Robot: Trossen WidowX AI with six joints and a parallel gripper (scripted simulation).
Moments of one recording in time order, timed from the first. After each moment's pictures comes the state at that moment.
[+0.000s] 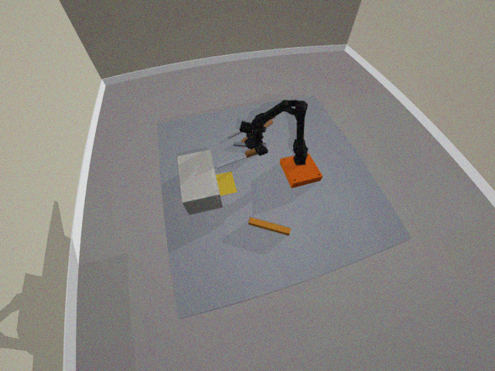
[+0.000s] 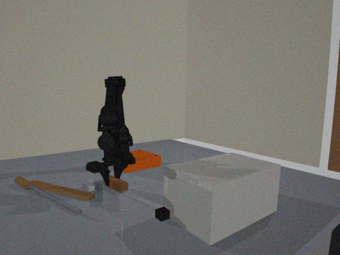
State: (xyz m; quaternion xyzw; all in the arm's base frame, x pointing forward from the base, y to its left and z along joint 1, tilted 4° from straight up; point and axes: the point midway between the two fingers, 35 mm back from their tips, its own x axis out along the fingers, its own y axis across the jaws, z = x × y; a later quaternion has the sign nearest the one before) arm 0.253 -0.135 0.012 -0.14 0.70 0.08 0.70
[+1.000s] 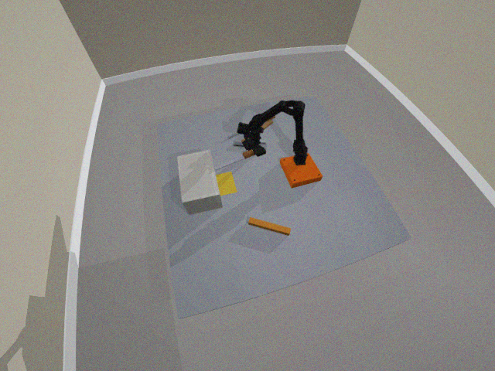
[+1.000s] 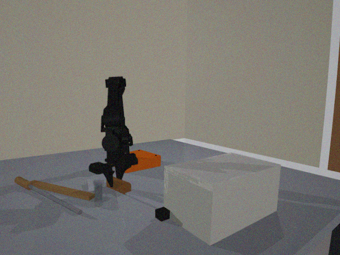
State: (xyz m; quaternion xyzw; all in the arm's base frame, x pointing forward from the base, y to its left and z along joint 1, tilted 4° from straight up) arm 0.268 -0.129 0.011 -0.15 0.70 0.09 0.69
